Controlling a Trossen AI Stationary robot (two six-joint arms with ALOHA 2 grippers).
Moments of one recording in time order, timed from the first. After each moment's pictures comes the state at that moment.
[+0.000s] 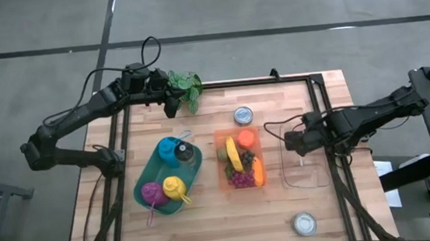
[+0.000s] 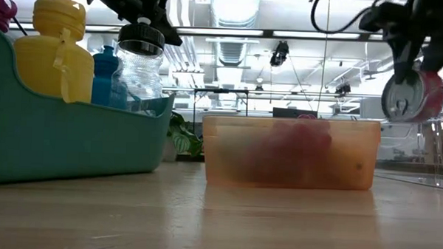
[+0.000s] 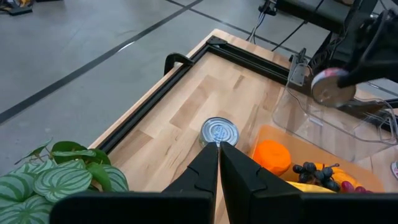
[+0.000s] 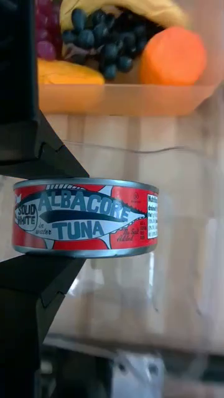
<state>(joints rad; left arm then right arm) 0.59 1.17 1.07 -0.40 0.22 -0.08 0.27 1.09 0.98 -1.36 0.31 1.80</state>
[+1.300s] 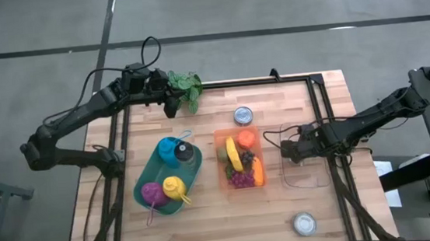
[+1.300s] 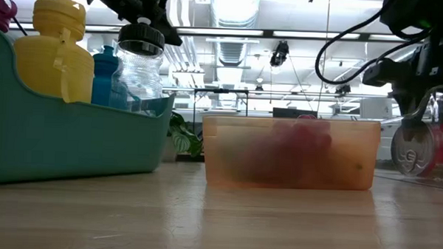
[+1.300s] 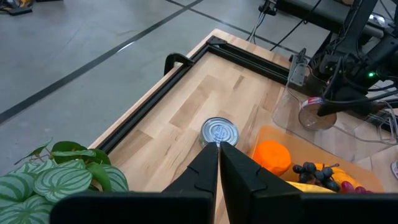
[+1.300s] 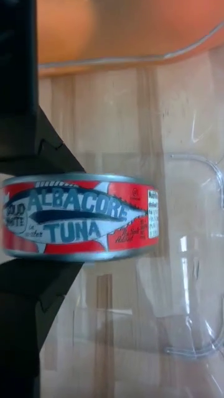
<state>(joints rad) 0.59 1.17 1.07 -0.40 0.22 -0.08 0.27 1.08 0.63 -0.98 0.21 1.92</state>
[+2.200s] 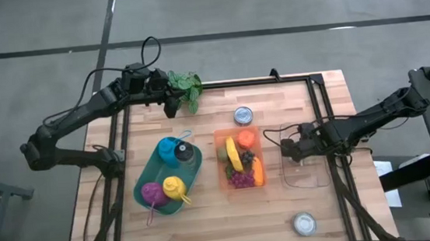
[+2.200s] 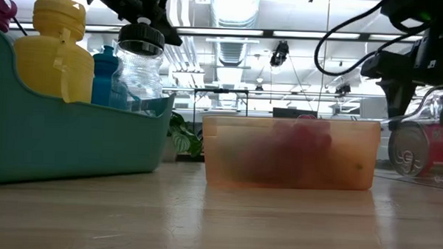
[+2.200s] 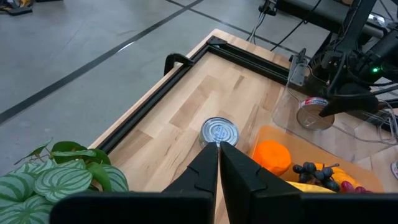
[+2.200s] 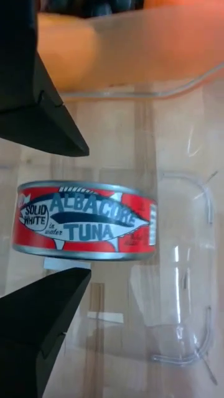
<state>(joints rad) 0.59 1.17 1.07 -0.40 0.22 -0.08 0.27 1.05 0.65 -1.00 0.25 1.89</state>
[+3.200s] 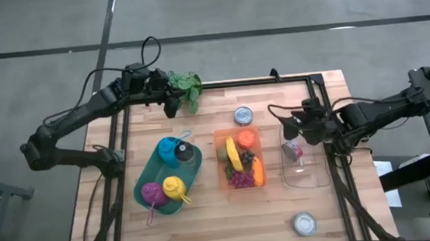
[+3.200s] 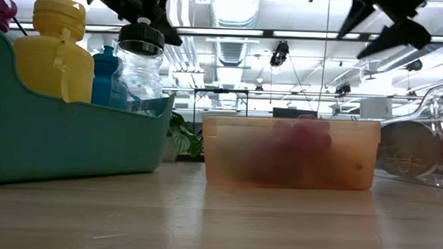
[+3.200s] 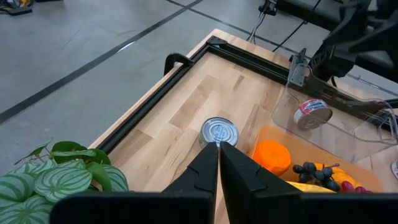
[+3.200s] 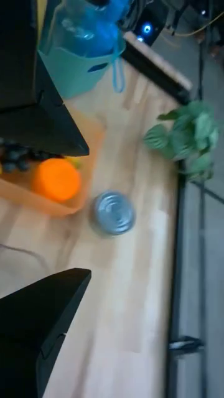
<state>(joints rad) 0.59 1.17 1.07 -0.40 0.22 -0.08 0.26 0.92 0.93 -0.97 0.81 1.31</state>
